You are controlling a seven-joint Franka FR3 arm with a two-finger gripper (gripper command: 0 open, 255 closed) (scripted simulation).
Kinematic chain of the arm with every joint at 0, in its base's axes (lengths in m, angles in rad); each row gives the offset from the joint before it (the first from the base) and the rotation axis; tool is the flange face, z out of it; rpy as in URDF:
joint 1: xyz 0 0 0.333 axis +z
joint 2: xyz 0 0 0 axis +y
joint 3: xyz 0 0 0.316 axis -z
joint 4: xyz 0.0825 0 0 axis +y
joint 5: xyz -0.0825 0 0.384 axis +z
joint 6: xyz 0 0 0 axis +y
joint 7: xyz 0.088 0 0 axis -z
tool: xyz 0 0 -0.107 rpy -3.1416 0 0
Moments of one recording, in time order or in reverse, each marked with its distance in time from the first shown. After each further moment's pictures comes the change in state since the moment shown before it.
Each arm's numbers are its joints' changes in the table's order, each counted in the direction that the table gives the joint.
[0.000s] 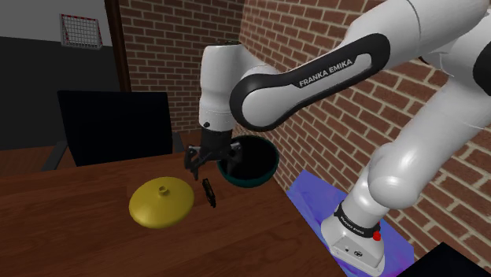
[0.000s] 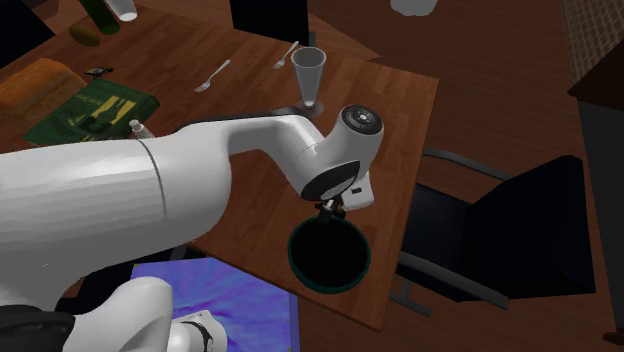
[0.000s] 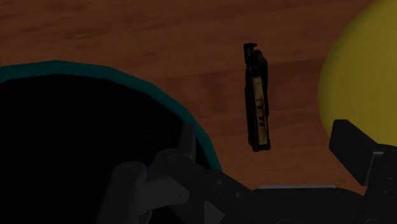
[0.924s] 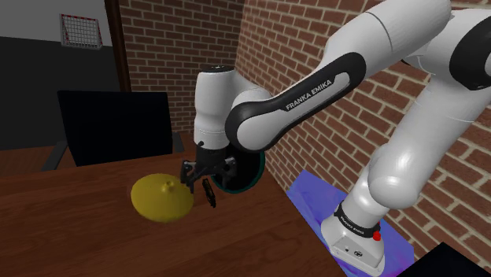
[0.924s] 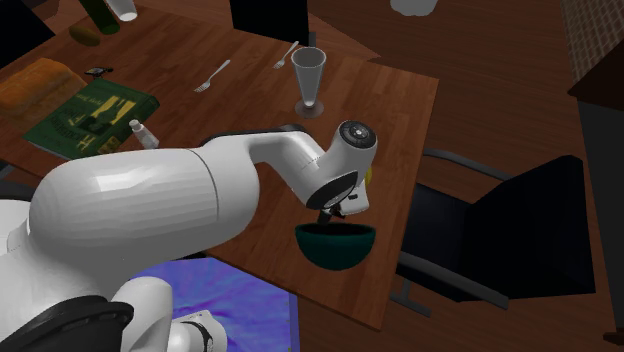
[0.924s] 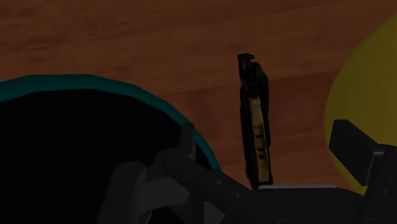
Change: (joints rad) arm 0.005 0.110 -0.021 0.030 -0.067 -0.126 0.072
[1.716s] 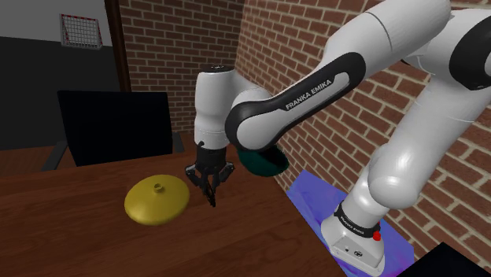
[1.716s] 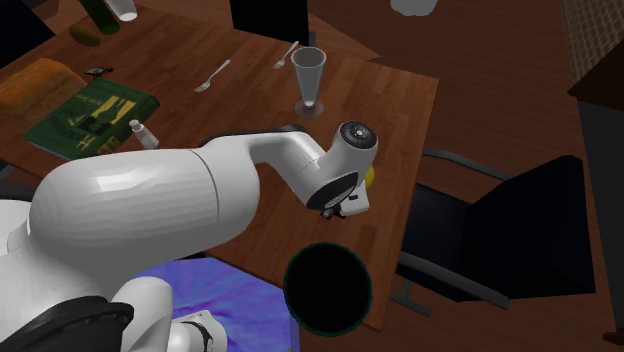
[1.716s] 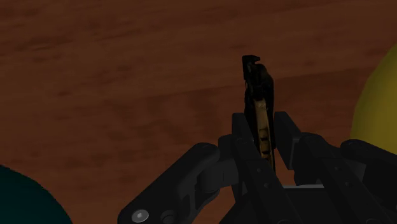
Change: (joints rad) arm -0.001 0.000 0.001 -0.001 0.000 0.008 -0.001
